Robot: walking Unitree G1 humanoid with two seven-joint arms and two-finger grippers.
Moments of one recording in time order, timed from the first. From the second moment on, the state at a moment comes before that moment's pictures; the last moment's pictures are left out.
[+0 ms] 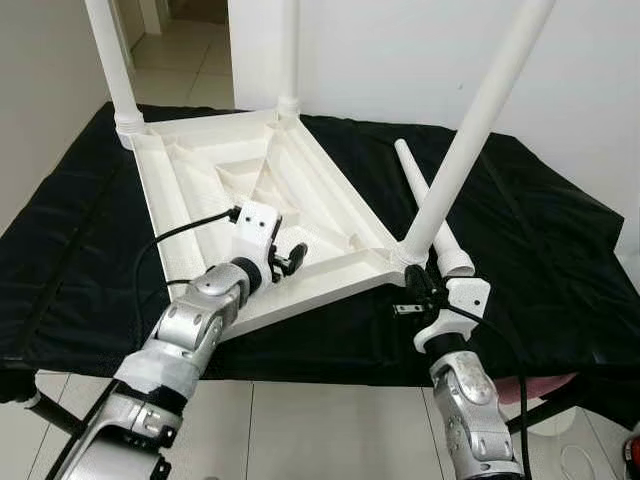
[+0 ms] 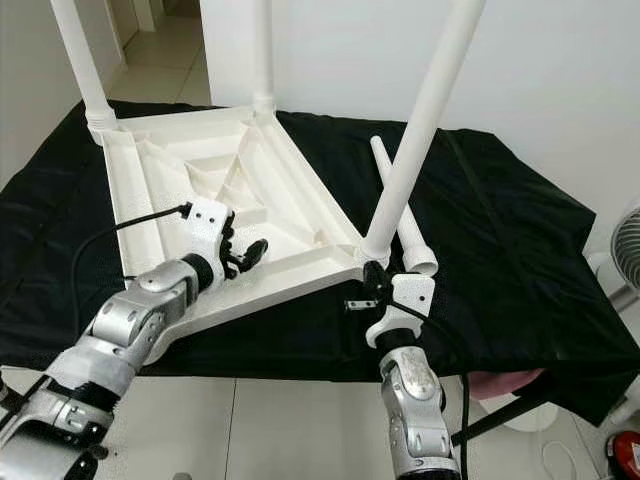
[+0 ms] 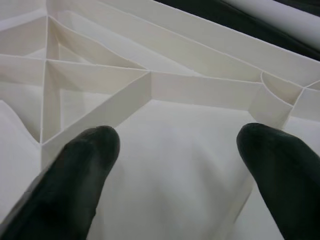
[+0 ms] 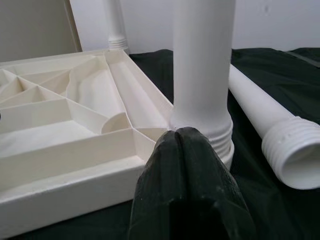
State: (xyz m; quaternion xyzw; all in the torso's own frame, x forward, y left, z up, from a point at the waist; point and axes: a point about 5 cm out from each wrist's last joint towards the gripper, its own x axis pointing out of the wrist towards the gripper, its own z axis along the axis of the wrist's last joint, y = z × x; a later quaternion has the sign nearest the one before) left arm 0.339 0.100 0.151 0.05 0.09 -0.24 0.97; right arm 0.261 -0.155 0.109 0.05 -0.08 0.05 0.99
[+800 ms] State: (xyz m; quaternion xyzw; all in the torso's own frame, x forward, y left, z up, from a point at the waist) left arm 0.329 0.072 0.142 0.06 0.09 -0.29 0.95; right arm 0.258 -0.176 0.110 0.03 -0.08 0.01 1.00
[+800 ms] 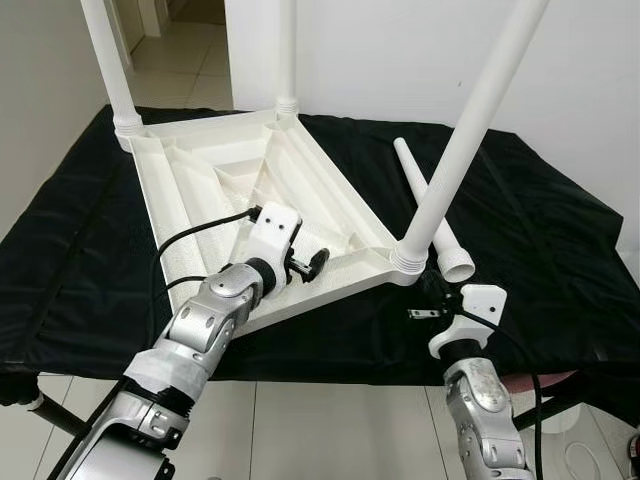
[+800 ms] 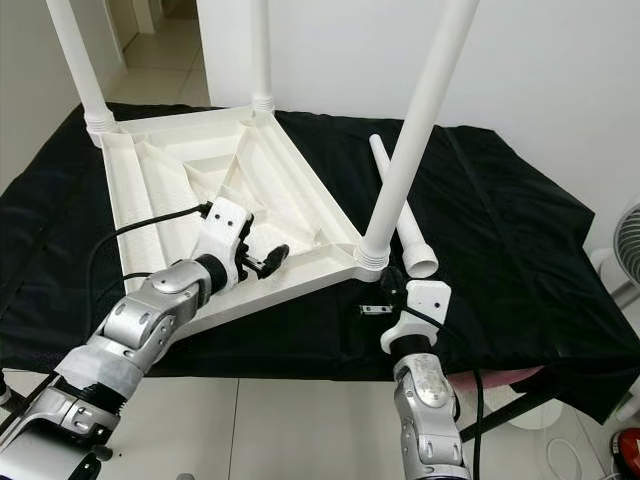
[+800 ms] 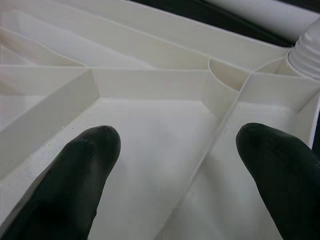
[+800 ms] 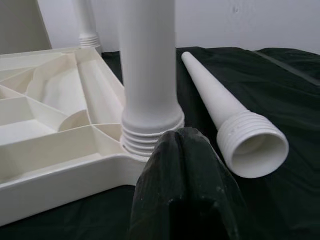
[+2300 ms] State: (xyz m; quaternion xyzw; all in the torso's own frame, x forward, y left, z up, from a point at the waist) left arm 0.357 0.058 0.142 0.06 0.11 -0.26 0.96; right arm 0.225 -0.171 0.097 -0.01 -0.06 0.01 1.00
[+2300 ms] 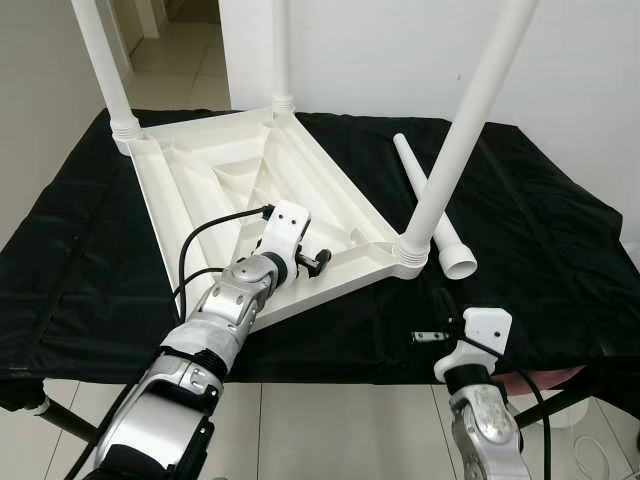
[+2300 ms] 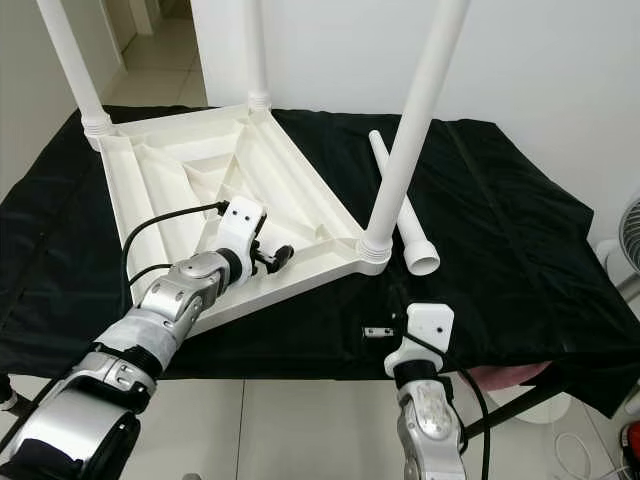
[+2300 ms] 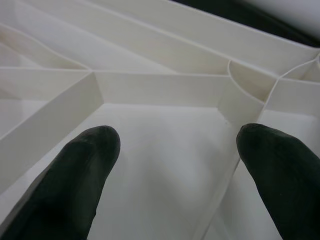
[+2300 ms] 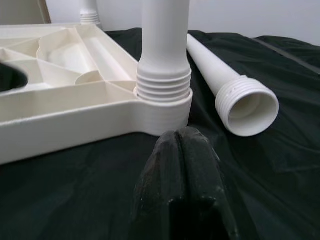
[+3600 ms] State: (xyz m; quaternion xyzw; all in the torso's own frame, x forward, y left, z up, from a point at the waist) left arm 0.359 0.063 0.119 0.06 0.16 -0.24 0.96; right arm 0.242 -0.159 0.100 -0.01 -0.07 0.03 1.00
